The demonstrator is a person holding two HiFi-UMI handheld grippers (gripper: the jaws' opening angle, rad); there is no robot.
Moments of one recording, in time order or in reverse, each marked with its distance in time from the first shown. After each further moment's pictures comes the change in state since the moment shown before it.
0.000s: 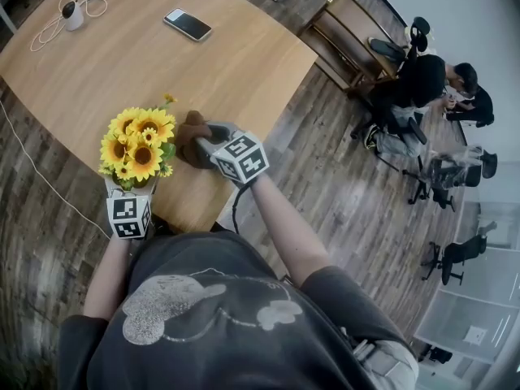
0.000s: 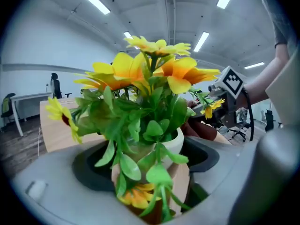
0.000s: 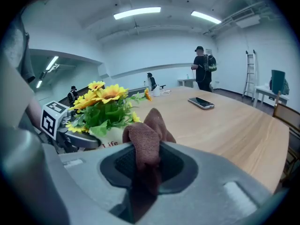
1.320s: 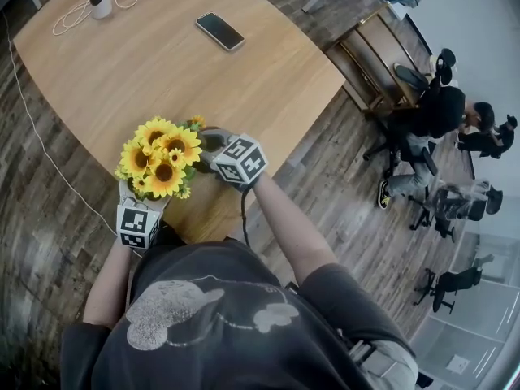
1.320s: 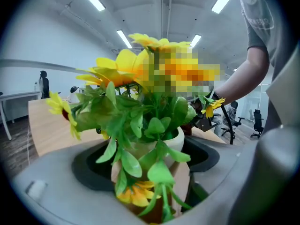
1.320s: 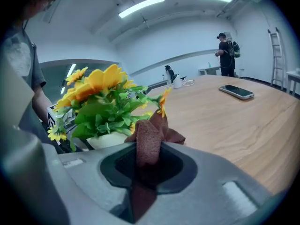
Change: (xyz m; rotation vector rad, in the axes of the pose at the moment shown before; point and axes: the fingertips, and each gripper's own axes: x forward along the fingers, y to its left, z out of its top) left arm -0.006 -0.007 -0.006 0.028 -0.001 -0.126; right arm 0.067 0.041 0.003 -0.026 0.068 0.292
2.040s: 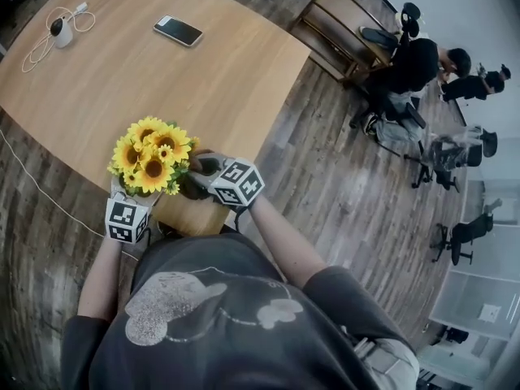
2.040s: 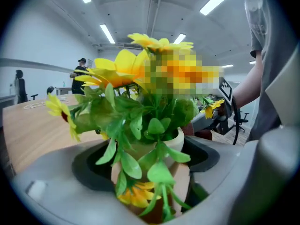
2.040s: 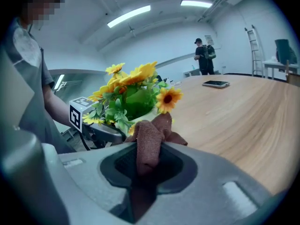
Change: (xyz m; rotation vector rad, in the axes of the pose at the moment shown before) left arm 0.019 -0.012 -0.003 0.106 0.041 -0.226; right arm -0.042 0.044 -0.052 0.156 -0.093 -0.110
